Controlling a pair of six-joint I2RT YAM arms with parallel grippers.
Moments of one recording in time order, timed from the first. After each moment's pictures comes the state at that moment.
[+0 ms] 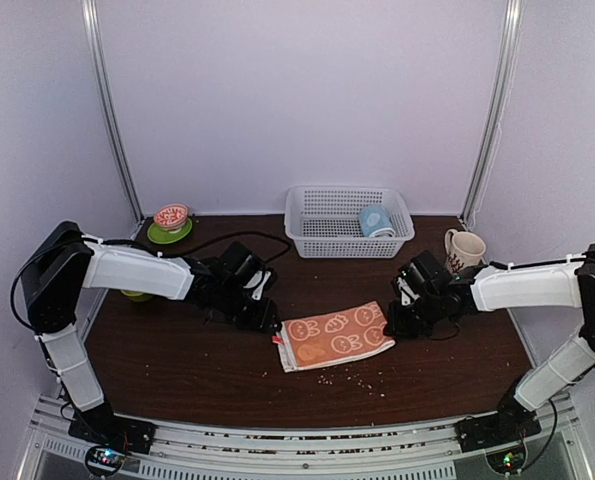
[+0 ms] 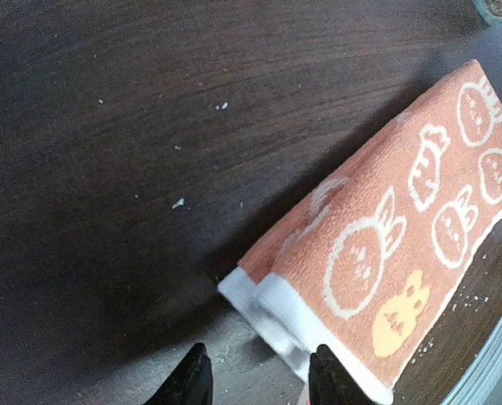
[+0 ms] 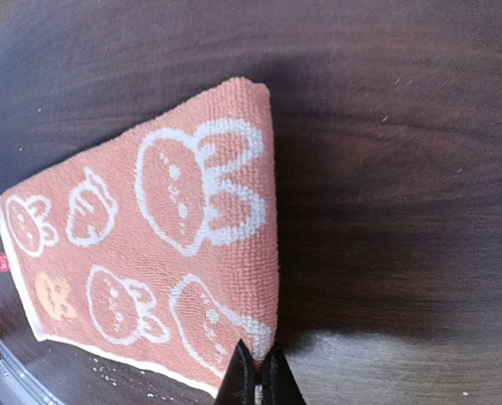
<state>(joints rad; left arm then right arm) -0.82 1.80 1.07 -0.27 0.19 -0.49 0.65 1.47 0.75 -0.34 -0.12 0.69</state>
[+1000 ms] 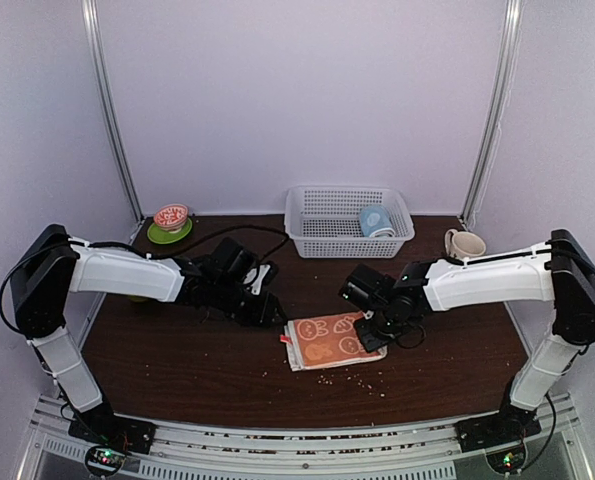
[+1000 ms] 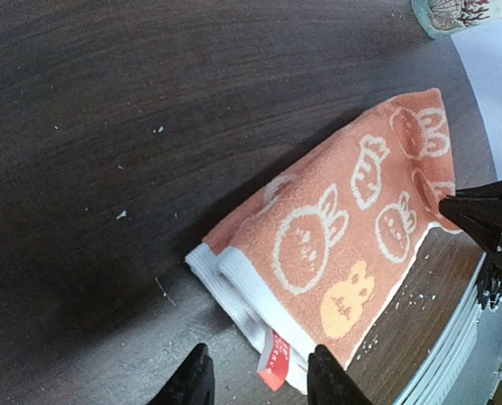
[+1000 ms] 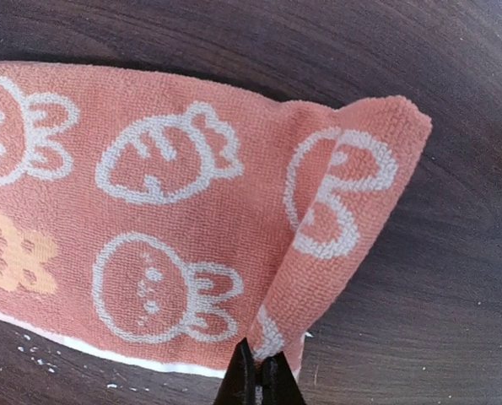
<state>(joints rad) -0.82 1.73 1.02 -0.17 0.28 -0.54 0.96 1.68 1.08 -0.70 0.30 0.55</state>
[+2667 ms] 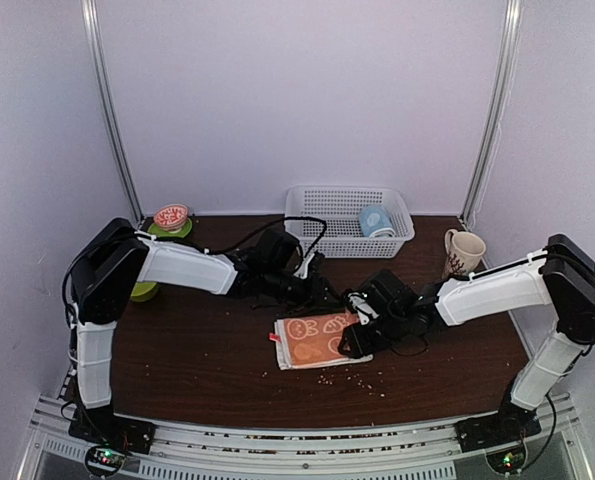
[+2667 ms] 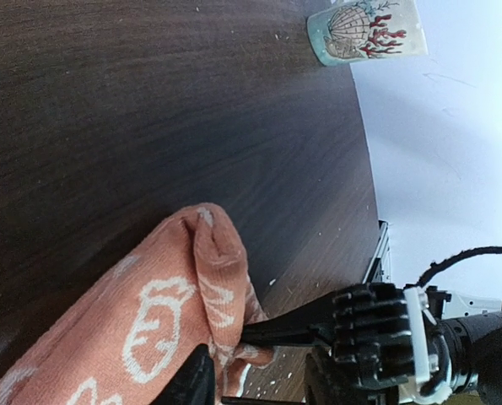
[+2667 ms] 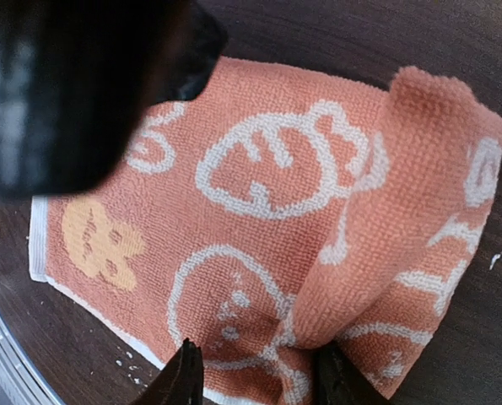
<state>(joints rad) -0.86 2.07 1.35 0.08 0.56 -0.86 0.88 1.65 0.83 -0.19 -0.11 0.50</state>
